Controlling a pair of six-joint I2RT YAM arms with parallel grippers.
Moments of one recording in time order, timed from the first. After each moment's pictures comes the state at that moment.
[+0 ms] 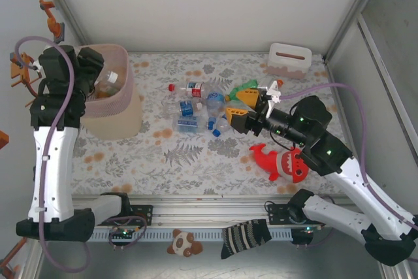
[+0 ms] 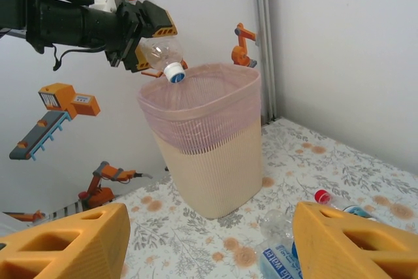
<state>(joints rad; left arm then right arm) -0.06 1.17 1.60 -0.86 -0.24 -0.95 0.75 0.85 1.05 -0.21 -0.34 0.17</state>
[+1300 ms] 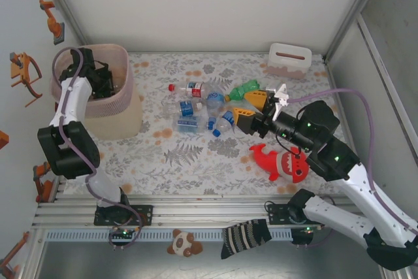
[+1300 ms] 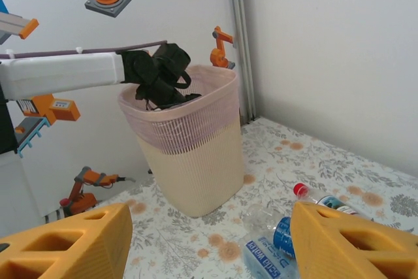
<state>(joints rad) 0.14 1.74 1.52 -0.82 0.13 -1.54 0.75 0.78 1.05 -0.27 -0.27 0.17</state>
